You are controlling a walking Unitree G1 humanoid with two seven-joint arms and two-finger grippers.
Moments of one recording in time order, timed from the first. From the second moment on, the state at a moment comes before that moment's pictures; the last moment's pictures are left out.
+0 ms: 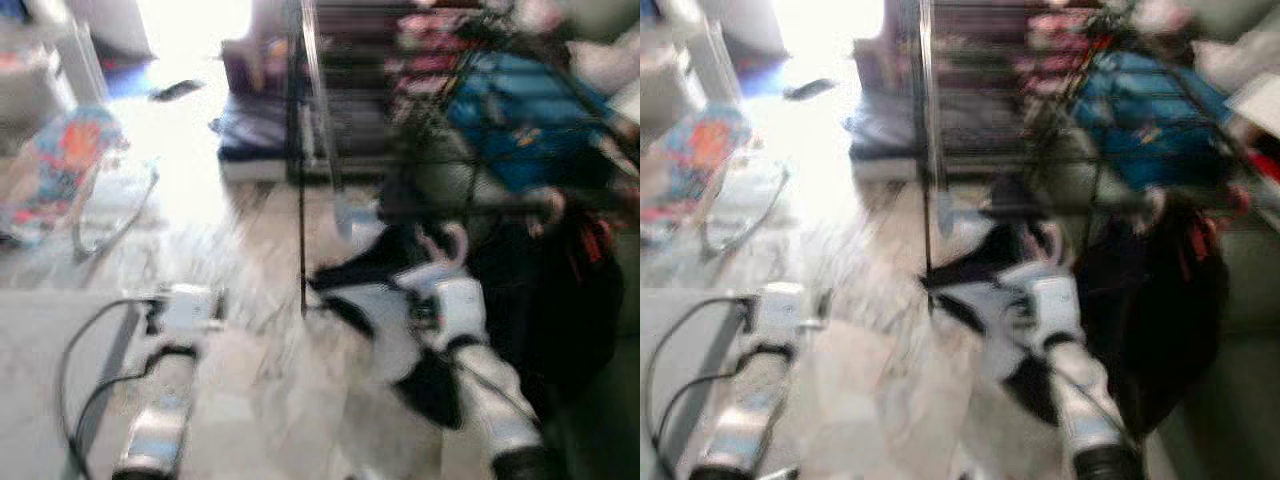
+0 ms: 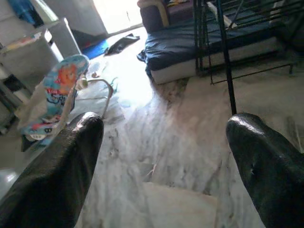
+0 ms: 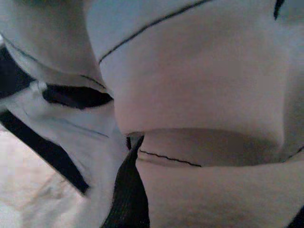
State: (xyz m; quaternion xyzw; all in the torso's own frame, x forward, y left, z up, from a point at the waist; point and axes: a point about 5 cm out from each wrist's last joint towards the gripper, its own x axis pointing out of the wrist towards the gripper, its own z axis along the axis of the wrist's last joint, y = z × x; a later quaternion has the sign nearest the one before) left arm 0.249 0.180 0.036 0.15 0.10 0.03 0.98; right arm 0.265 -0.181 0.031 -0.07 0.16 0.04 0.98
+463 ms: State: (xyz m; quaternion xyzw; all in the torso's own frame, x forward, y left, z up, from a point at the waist) left arm 0.248 0.189 0.037 0.16 0.10 0.06 0.98; right arm 0.279 -0.159 0.037 -0.07 0.14 0.08 0.98
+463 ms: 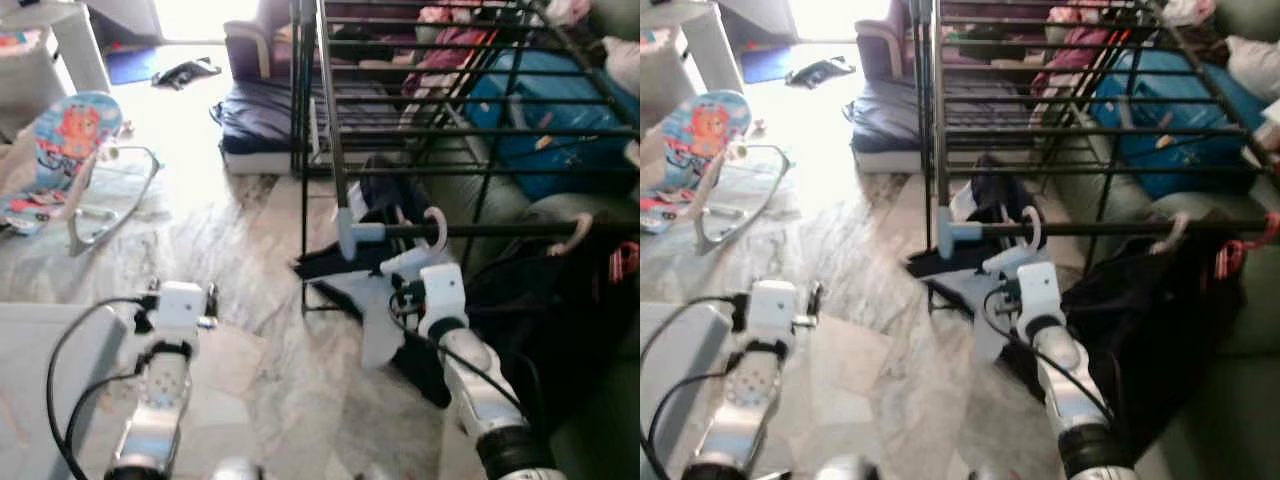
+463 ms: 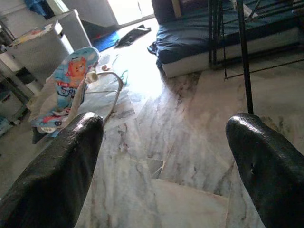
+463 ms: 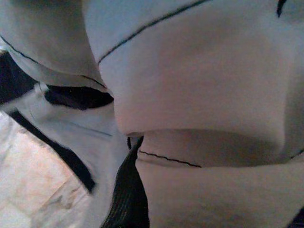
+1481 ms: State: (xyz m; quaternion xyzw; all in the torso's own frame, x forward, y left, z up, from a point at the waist) left arm 0.247 0.193 0.044 0.16 0.08 0.07 0.98; right arm 0.317 -0.118 0.025 -0.03 0.25 0.07 0.97
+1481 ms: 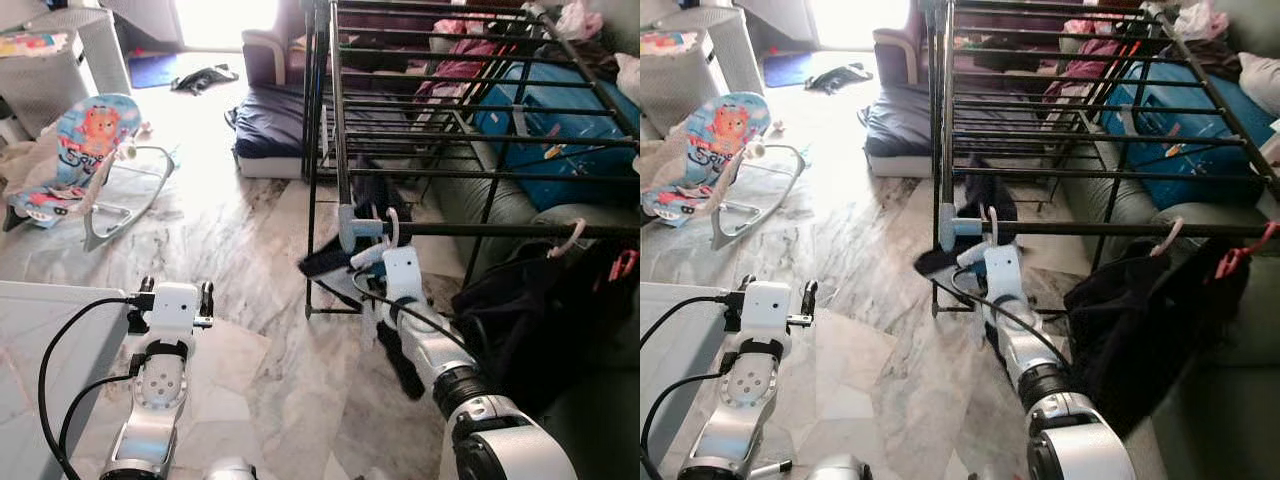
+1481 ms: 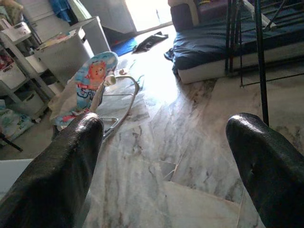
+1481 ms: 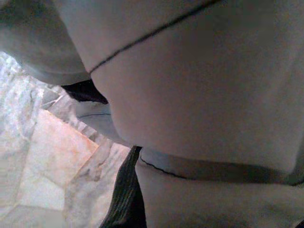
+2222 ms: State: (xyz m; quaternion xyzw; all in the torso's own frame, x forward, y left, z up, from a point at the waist) left arm 0.246 0.192 0.042 0.17 0.09 0.06 0.98; right arm 0.295 -0.131 0.002 -0.01 0.28 0.06 0.96
